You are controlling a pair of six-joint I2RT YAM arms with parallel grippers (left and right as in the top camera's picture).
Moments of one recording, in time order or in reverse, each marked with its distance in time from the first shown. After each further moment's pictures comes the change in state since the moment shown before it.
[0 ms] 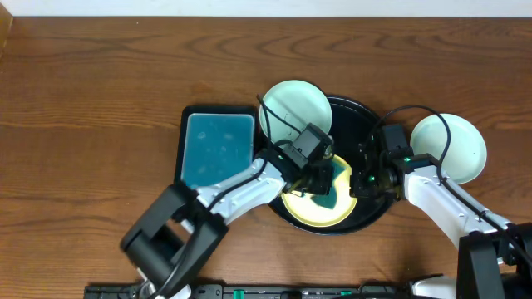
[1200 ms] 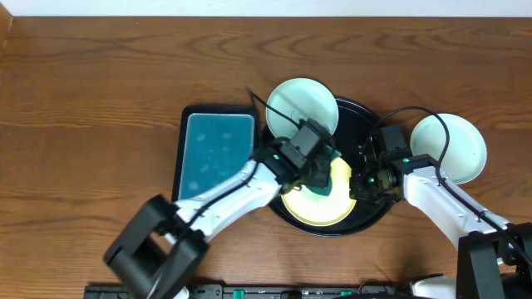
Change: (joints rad) left arm -0.012 -0.098 0.024 -0.057 -0.178 -0.002; right arm 0.007 0.000 -0.005 -0.011 0.005 0.004
